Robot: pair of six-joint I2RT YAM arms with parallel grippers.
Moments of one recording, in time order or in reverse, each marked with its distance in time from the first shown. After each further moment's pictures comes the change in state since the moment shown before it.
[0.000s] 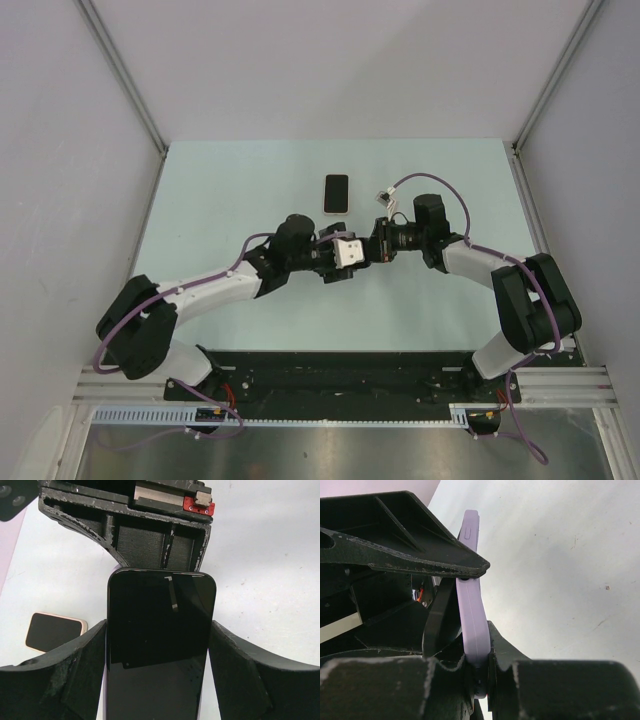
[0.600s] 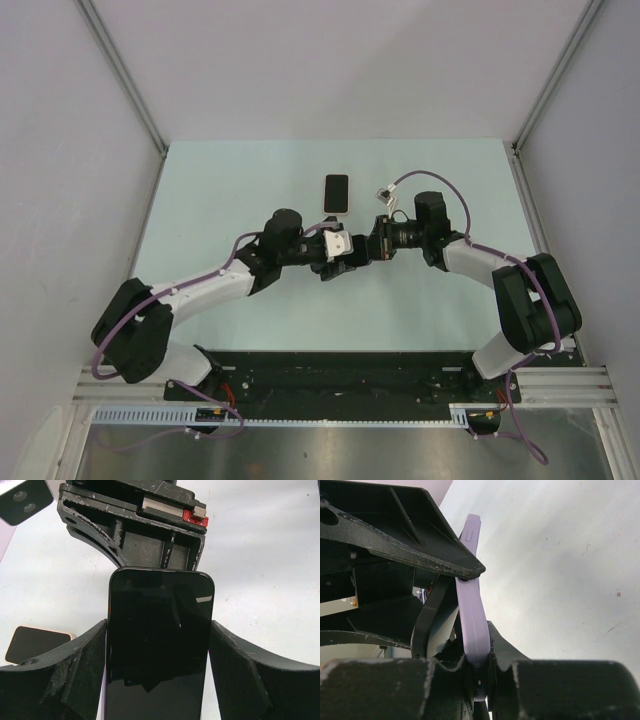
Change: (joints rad) left arm 0.082 -0.027 -0.021 0.064 0.175 -0.111; right arm -0.009 0.000 0.015 0.010 -0.034 0.018
